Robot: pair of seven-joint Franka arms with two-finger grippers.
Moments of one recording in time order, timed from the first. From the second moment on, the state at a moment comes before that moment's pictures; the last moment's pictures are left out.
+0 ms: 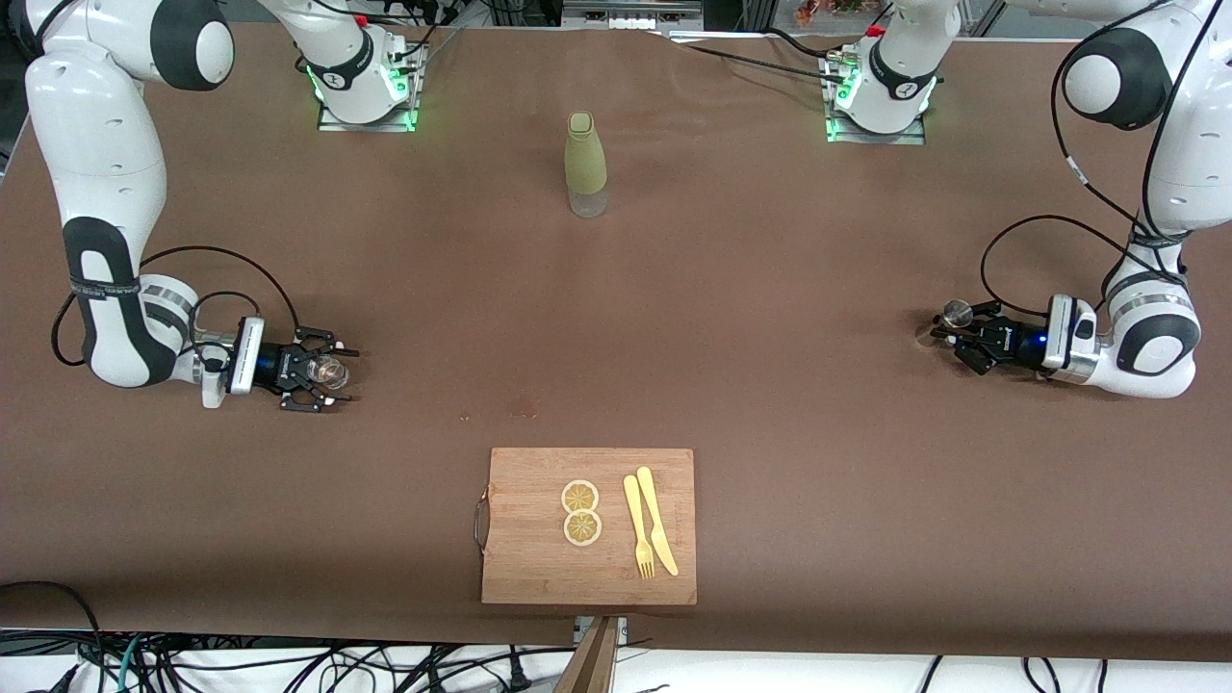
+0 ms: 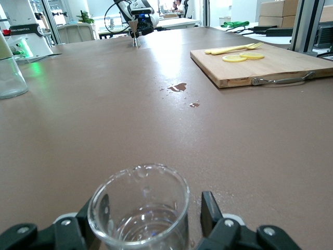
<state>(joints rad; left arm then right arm) 0.49 1.03 0.02 -1.46 -0.82 1.28 2.66 -0.07 0.90 -0.24 -1.71 1.30 1.66 -2.54</state>
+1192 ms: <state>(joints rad) 0.38 0.92 -0.15 -1.45 -0.89 1.47 2.39 -0.04 0.91 -0.20 -1.64 1.33 1.66 -2.53</state>
